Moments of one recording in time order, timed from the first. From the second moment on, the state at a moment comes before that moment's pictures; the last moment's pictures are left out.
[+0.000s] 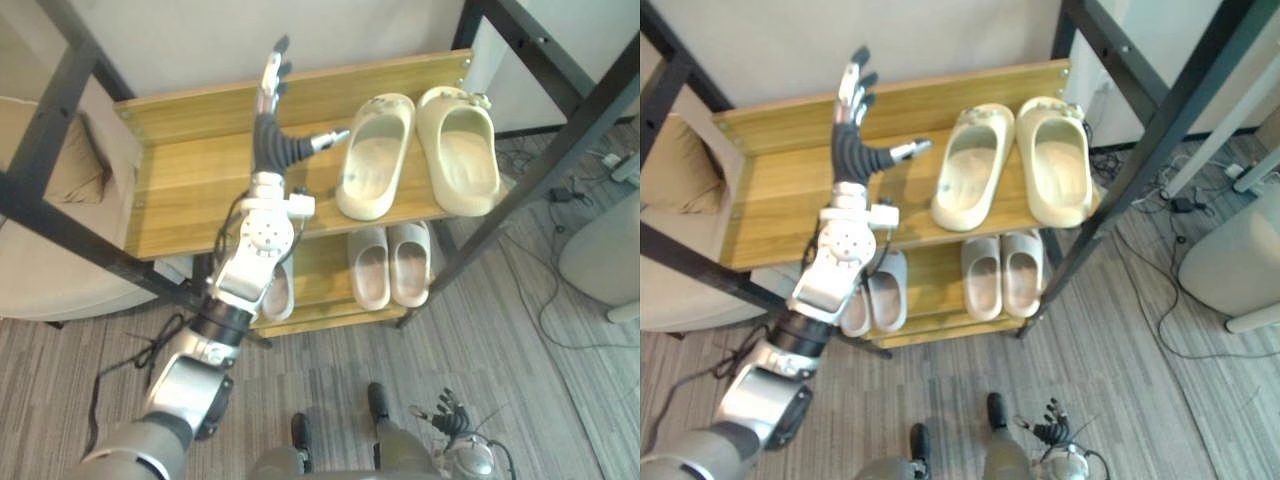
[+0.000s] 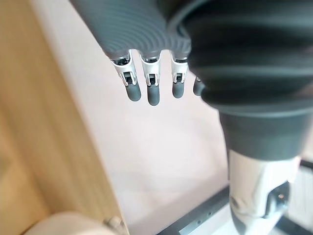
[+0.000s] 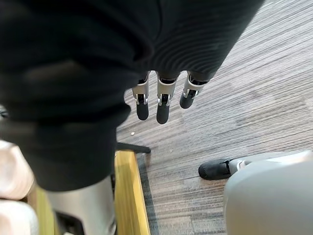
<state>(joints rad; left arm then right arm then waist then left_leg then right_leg) -0.64 0.18 -0.25 0.12 -0.02 -0.15 0.43 0.18 -0.08 -0.08 0.73 0.04 -0.09 -0.13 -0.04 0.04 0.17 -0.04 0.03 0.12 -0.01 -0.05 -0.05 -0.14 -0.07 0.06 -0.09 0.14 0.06</state>
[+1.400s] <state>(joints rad) -0.50 0.02 -0.50 0.29 -0.24 -0.19 0.25 0.14 -0.08 -0.05 0.81 0.00 -0.06 -0.14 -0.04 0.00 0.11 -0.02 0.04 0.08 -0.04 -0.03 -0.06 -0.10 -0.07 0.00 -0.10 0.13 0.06</state>
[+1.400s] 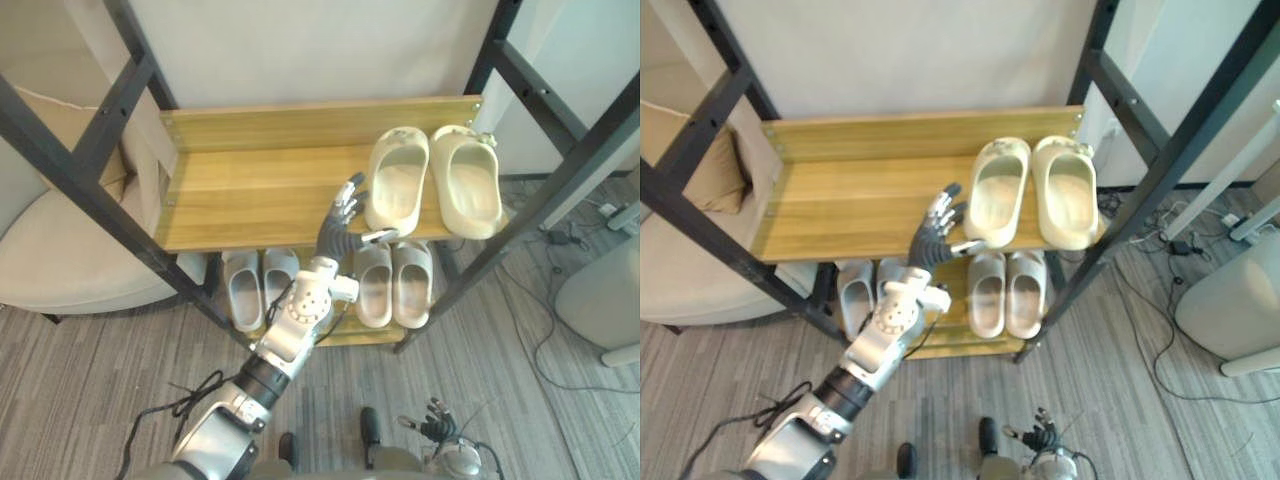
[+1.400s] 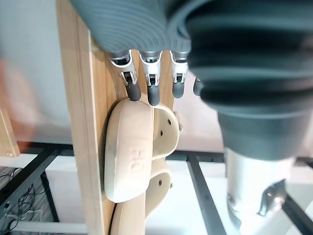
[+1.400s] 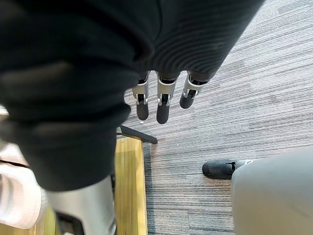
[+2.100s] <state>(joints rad) -0.56 0.01 -0.51 0.35 -0.28 -0.20 0.26 0.12 -0.08 -0.06 0.81 0.00 -0.06 -0.16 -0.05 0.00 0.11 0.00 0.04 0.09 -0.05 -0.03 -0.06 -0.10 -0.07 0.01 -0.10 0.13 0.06</state>
